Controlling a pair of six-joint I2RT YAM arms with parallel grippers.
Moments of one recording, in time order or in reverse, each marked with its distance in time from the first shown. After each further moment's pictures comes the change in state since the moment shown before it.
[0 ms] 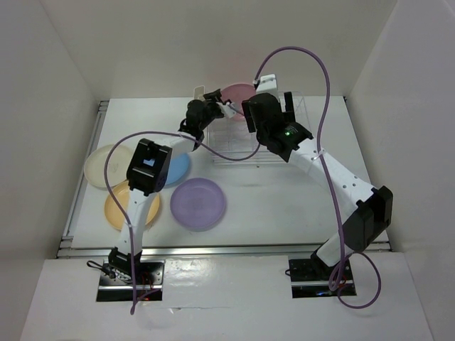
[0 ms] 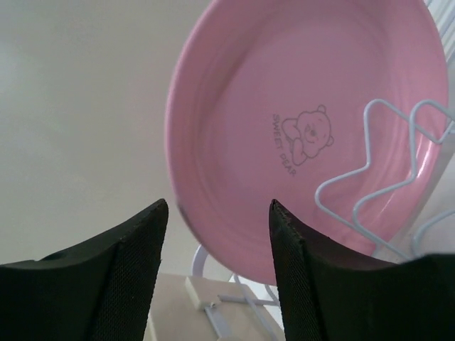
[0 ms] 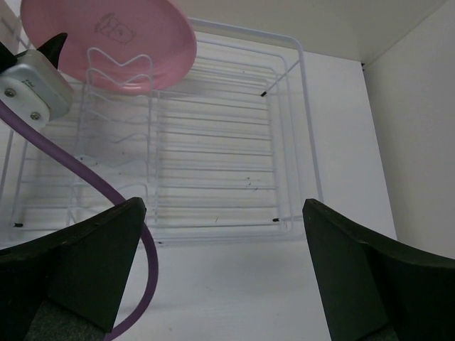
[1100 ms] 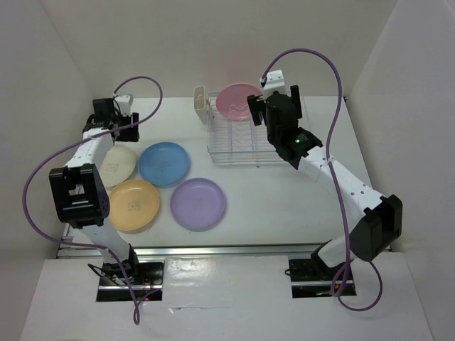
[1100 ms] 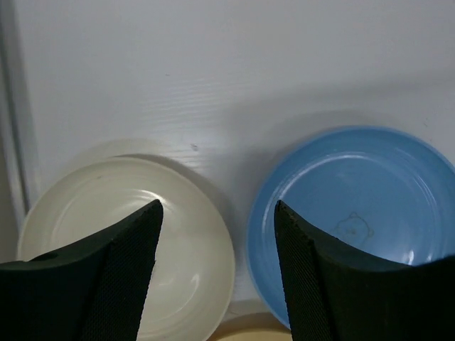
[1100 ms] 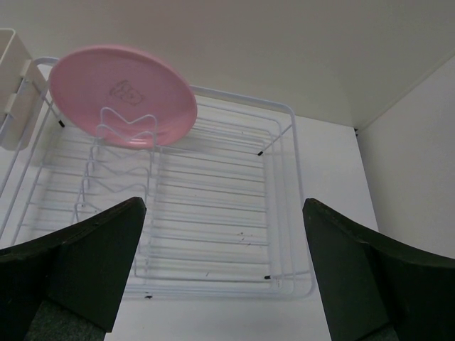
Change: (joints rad) left arm 0.542 -0.694 -0.419 -1.074 -0.188 -0.715; right arm -0.065 -0.097 -0.163 0.347 -0.130 -0.201
